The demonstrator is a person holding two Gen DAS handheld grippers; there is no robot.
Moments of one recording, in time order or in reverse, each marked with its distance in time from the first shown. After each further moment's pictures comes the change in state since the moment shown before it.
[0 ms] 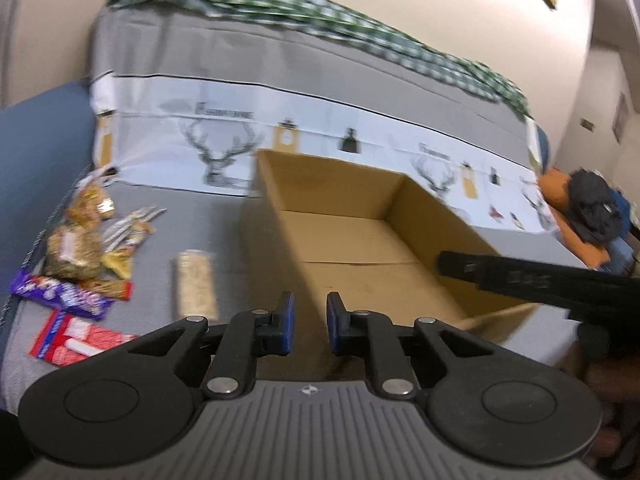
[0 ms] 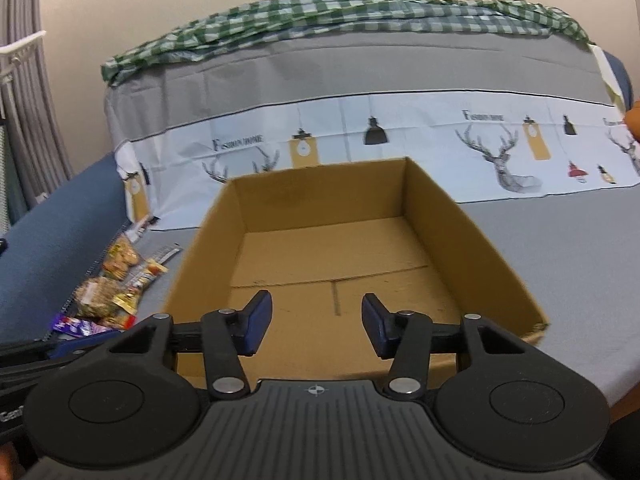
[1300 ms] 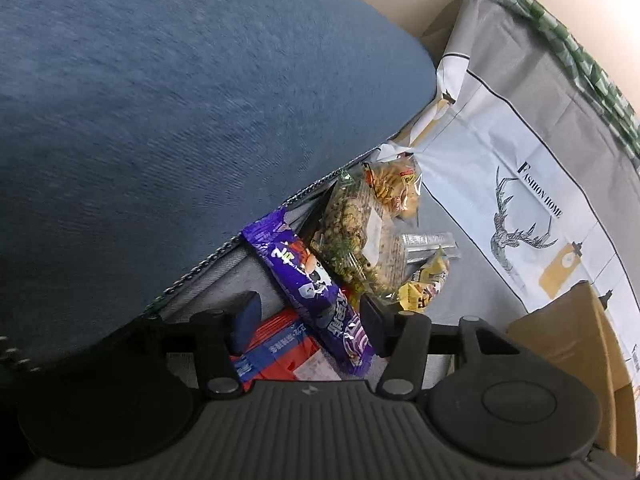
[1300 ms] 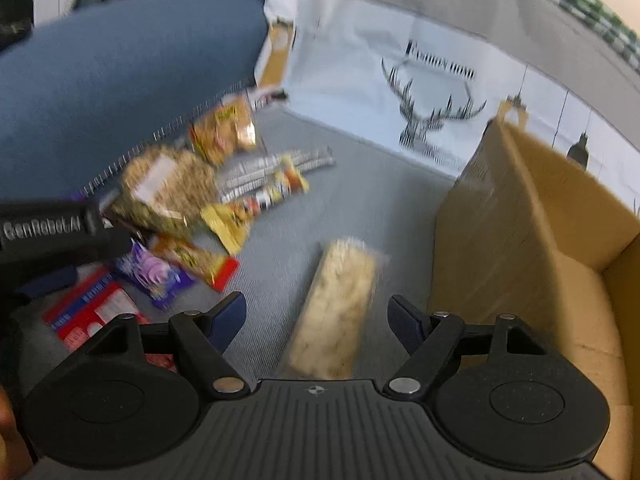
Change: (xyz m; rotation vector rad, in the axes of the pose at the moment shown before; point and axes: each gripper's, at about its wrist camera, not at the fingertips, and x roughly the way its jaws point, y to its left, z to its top) left arm 0.060 0.191 -0.007 -0.701 -0.040 0.538; right arm 0.180 0.220 -0.043 -0.481 0.283 0.076
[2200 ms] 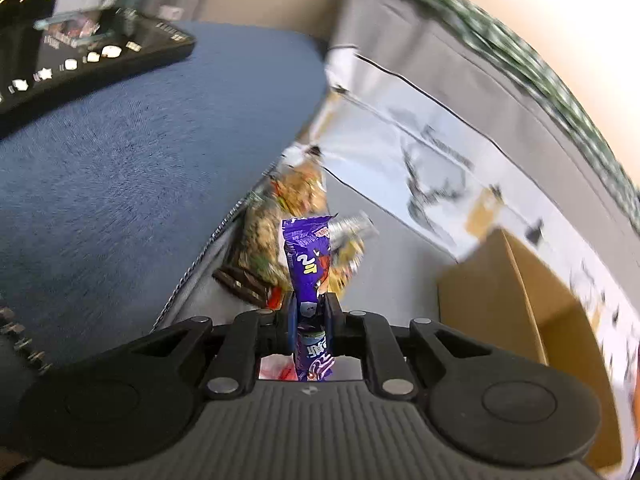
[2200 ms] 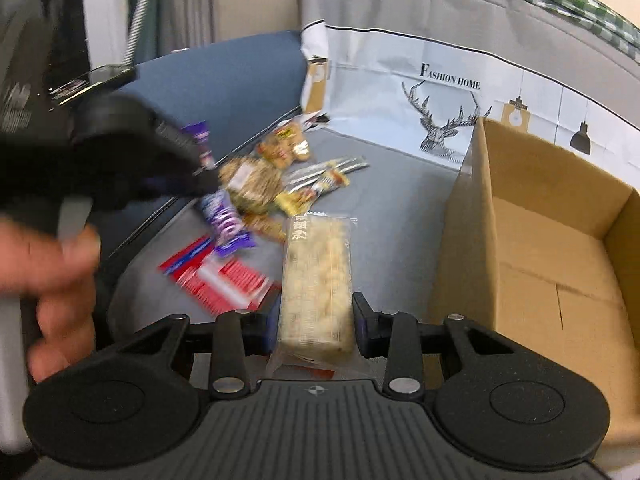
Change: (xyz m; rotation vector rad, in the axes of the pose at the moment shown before) left arm -0.069 -0.017 0.013 0.281 0.043 -0.195; right arm -0.115 -0.011 -0.051 0.045 -0.055 0.178
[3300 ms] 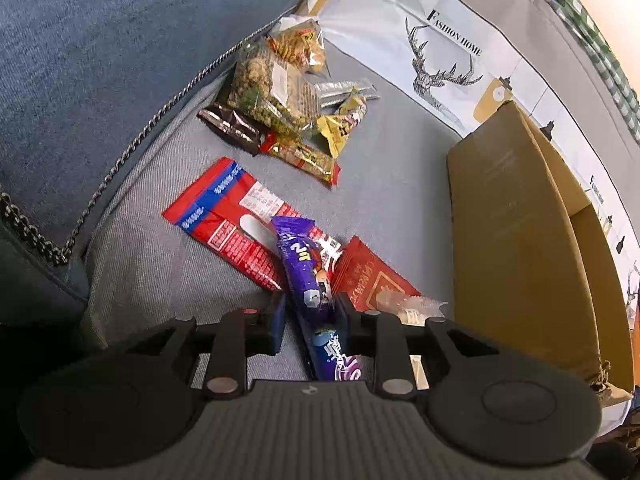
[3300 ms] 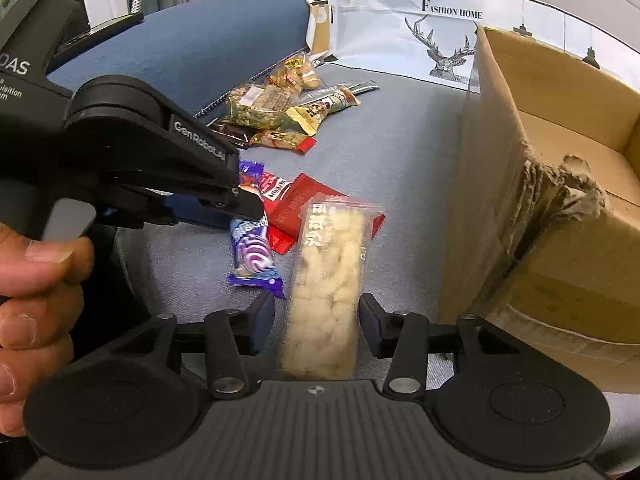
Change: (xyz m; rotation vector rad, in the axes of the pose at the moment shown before) left arm 0.034 0.000 -0.053 -0.014 0.303 0.000; right arm 0.012 -0.017 -0.061 0.068 0.098 0.086
